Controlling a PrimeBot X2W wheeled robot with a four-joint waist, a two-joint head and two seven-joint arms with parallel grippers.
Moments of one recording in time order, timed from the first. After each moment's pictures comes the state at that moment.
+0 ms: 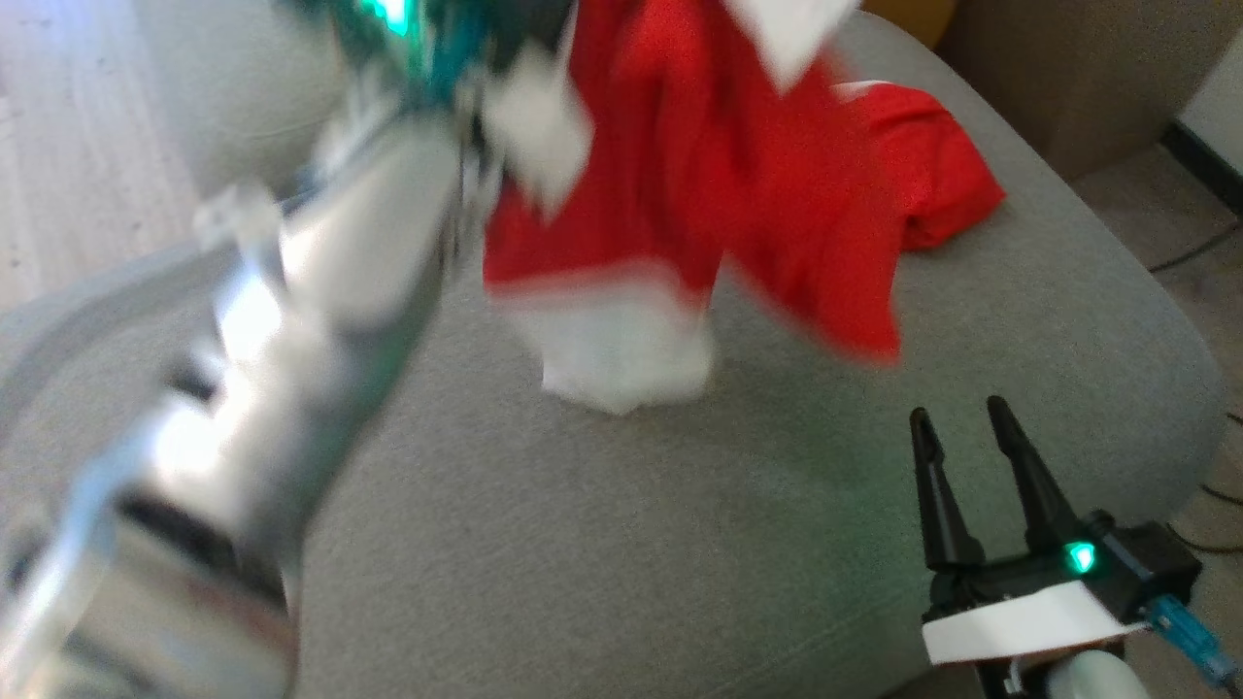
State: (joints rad) left arm -1.20 0.09 -0.84 0.84 -0.35 -0.04 -0.19; right arm 0.08 -0.08 0.14 0.06 0.22 0.12 -0.26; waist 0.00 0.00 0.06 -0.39
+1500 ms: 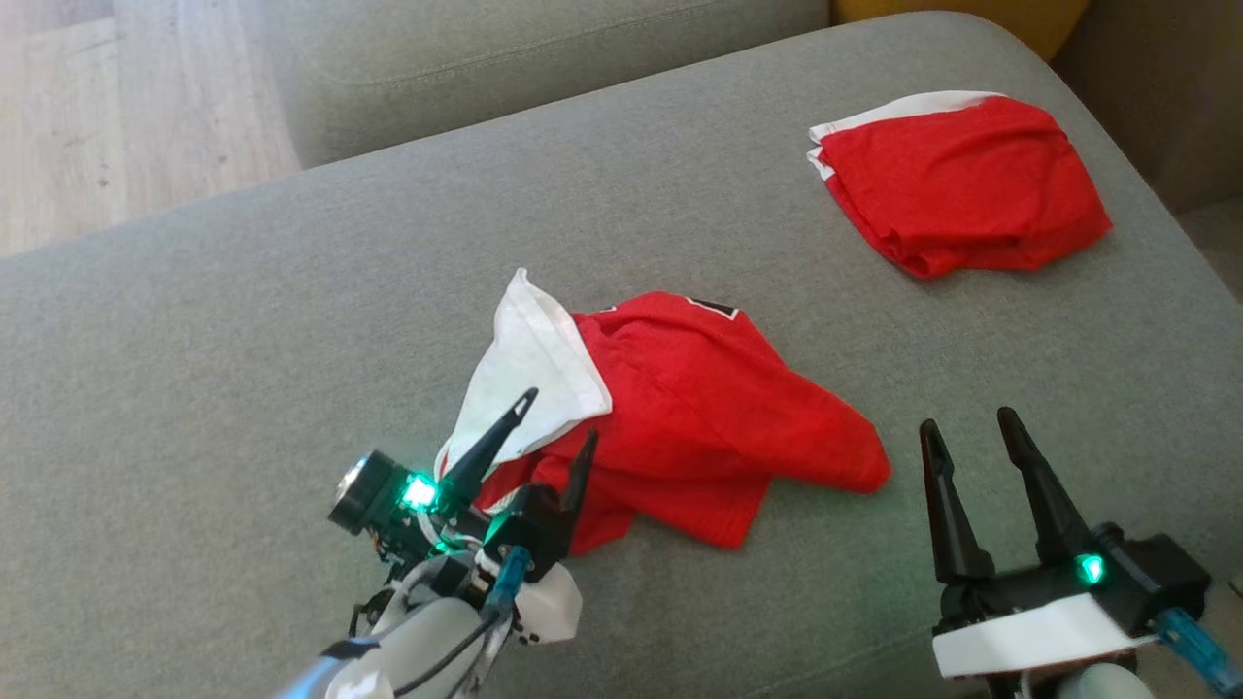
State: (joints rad) left arm -0.45 0.28 -0.97 0.41 -0.19 0.34 -0.06; right arm 0.10 -0.10 0.13 0.05 0.21 0.12 -0.26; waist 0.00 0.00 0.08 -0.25
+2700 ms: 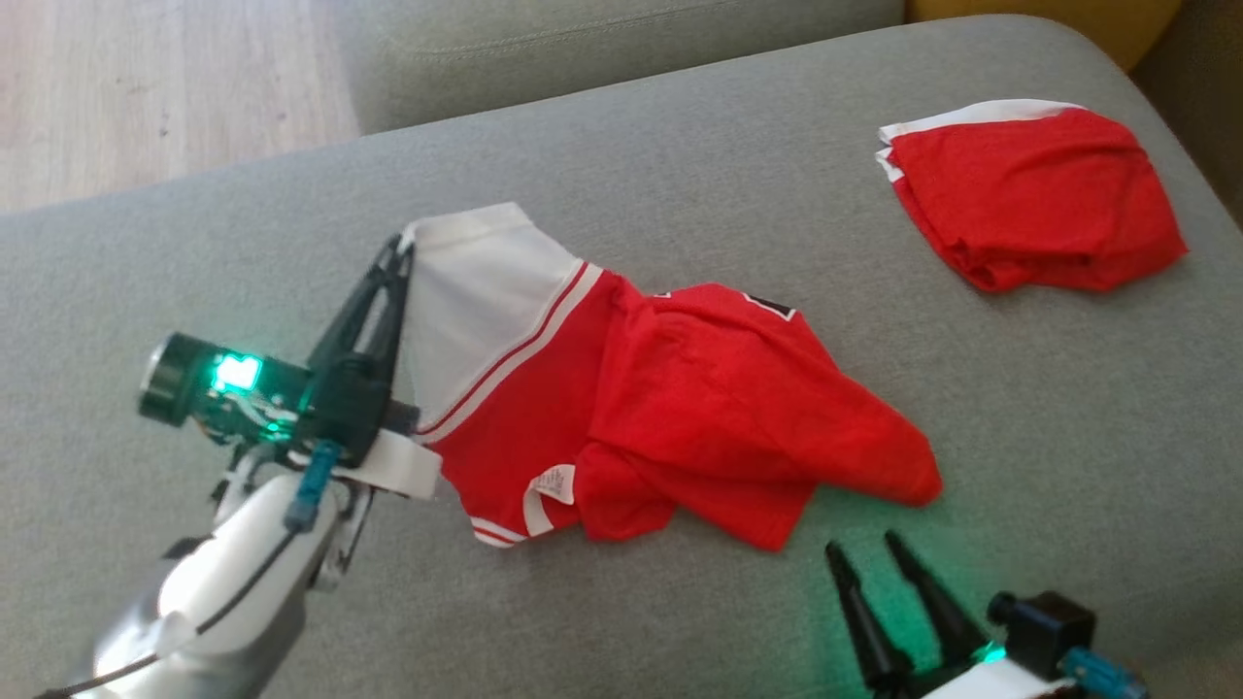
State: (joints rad) left arm -0.55 0.44 -0.78 0.33 -0.29 0.33 -0.24; right arm 0.09 -0.21 0.44 0.29 0.54 0.12 -0.26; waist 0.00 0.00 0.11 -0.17
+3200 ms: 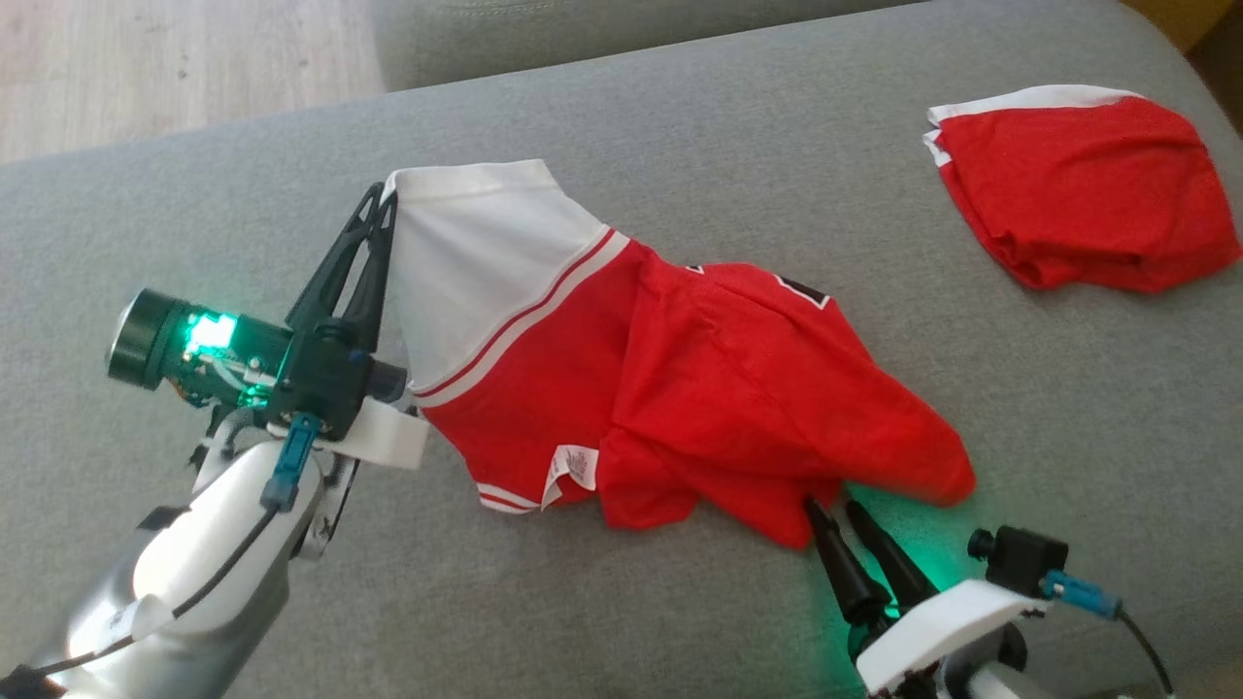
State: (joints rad) left arm -0.59 0.48 -0.78 0.26 -0.29 0.34 -0.23; right arm -0.14 -0.26 0.70 0.49 1.06 0.12 -0.26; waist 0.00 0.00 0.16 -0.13
